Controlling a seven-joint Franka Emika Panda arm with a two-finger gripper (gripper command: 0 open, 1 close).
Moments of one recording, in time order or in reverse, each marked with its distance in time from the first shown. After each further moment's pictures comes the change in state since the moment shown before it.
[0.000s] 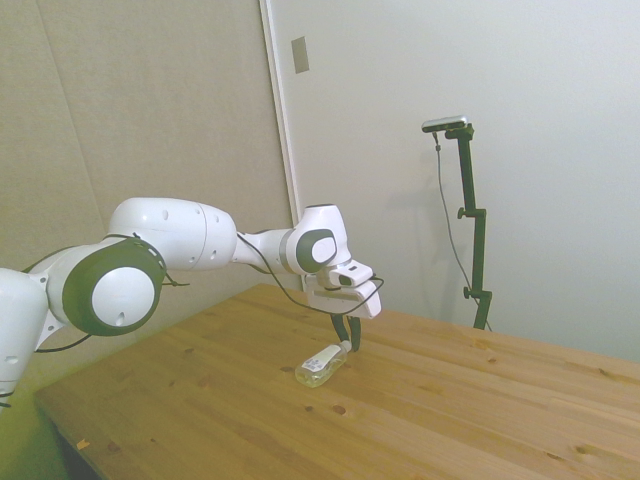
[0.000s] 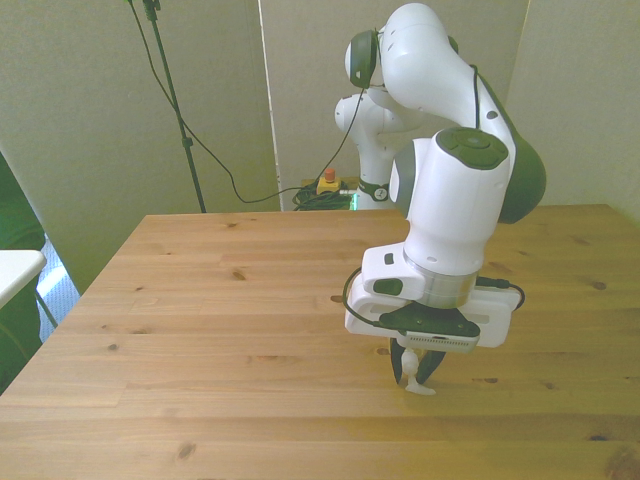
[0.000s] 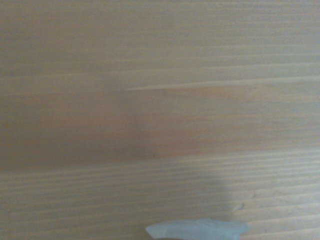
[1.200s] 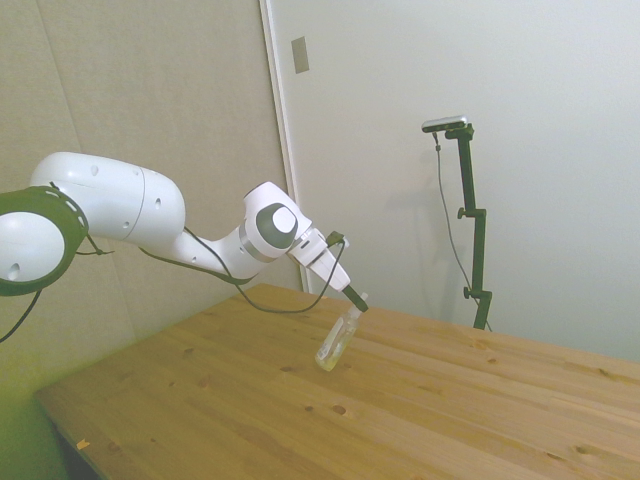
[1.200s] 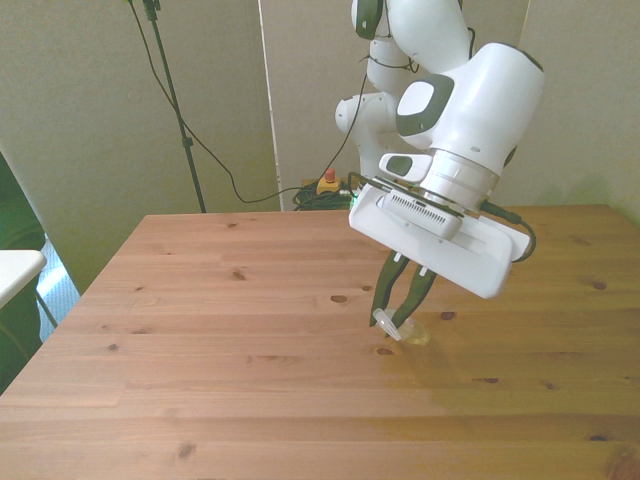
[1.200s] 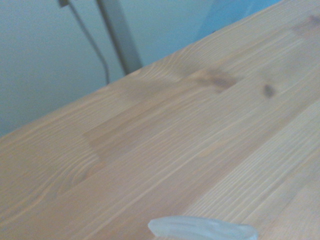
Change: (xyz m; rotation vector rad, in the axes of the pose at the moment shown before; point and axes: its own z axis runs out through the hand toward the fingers) arm -0.035 0.035 -0.086 0.189 0.564 0.645
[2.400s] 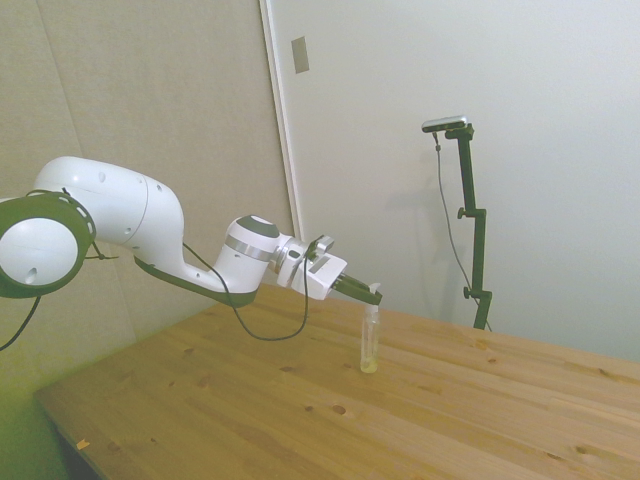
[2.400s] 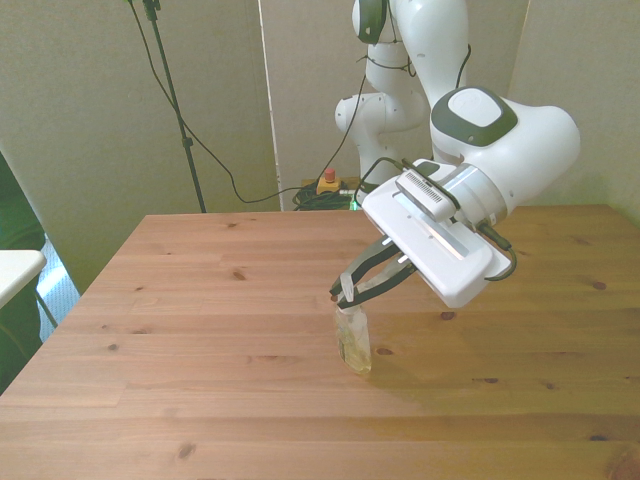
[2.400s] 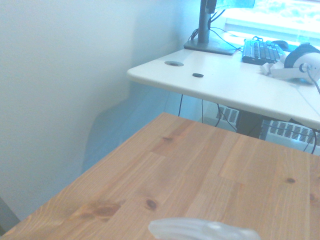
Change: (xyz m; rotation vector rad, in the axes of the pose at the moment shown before) arm -0.026 0.017 0.005 0.090 0.444 0.245
